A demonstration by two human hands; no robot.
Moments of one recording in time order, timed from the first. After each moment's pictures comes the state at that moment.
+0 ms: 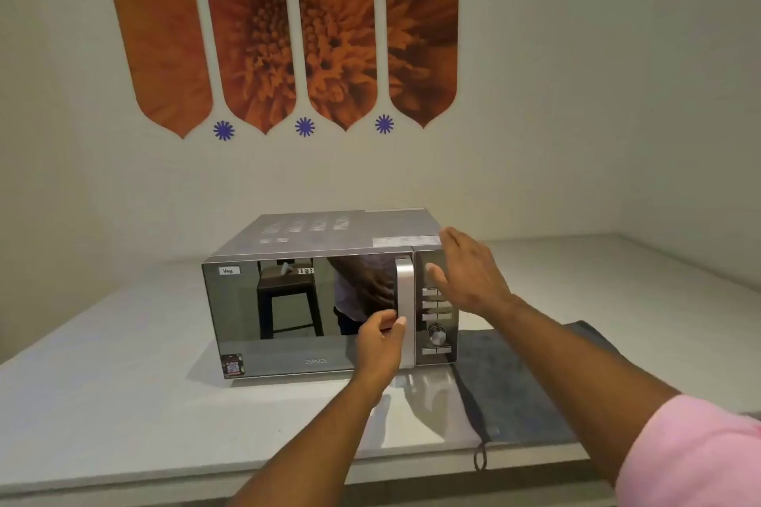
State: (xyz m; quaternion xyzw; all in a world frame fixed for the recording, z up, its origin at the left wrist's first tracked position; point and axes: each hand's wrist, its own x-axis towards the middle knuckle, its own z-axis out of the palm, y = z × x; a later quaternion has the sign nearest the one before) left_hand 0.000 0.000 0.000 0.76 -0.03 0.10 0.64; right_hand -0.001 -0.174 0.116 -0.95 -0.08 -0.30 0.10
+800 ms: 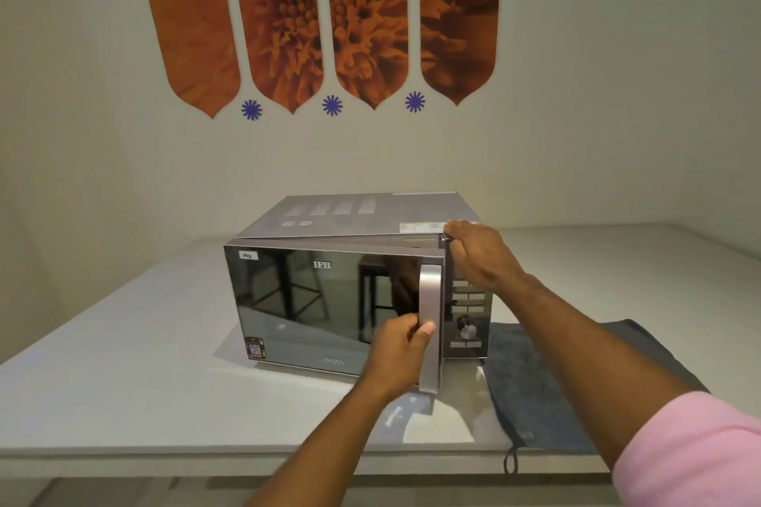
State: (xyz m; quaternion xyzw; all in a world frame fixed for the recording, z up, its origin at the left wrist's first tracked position) left_hand -0.022 0.025 0.005 0.85 -0.15 0.10 0.50; right_hand 0.050 -0.161 0.116 -0.92 -0.17 -0.28 0.21
